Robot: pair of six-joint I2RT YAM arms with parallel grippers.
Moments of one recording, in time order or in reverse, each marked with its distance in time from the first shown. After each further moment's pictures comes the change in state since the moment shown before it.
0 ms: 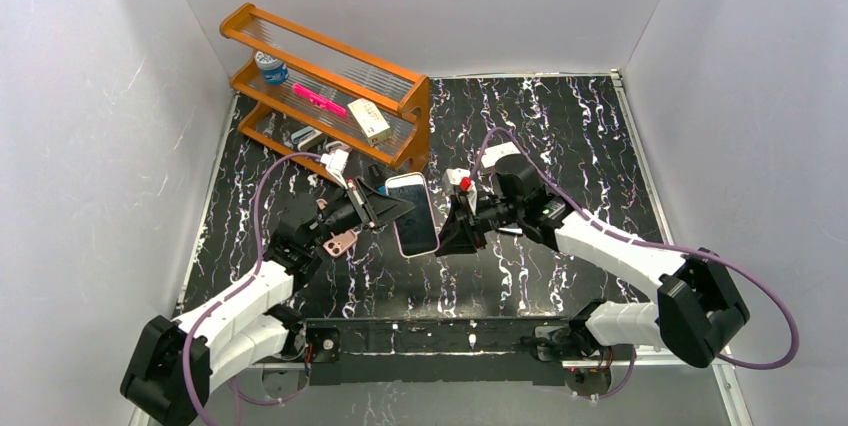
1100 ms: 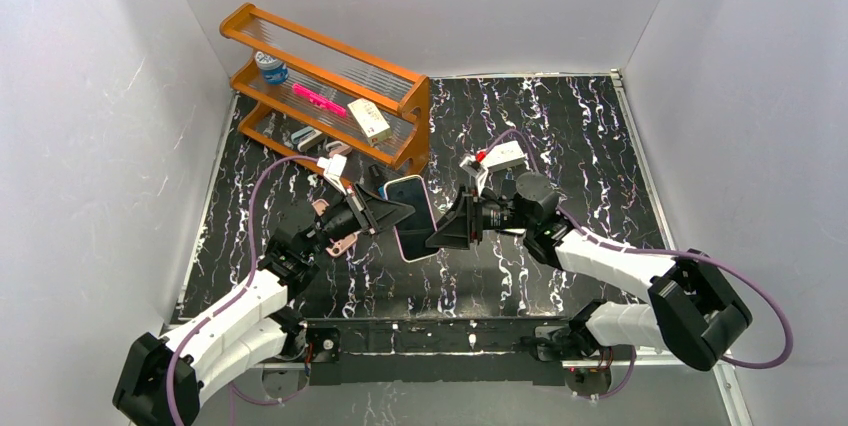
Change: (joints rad) left arm -0.057 -0.113 0.000 -0.100 -0.090 0.076; right arm -0.001 -0.045 -0.222 0.649 0.175 0.930
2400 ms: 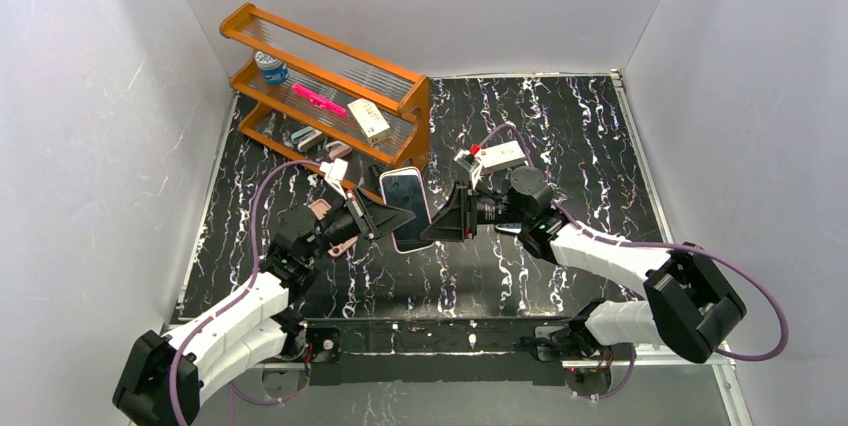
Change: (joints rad) left arm 0.000 0.004 -0.043 0.080 0.028 -0.047; right arm 0.018 0.063 0.052 0.040 0.013 0.091
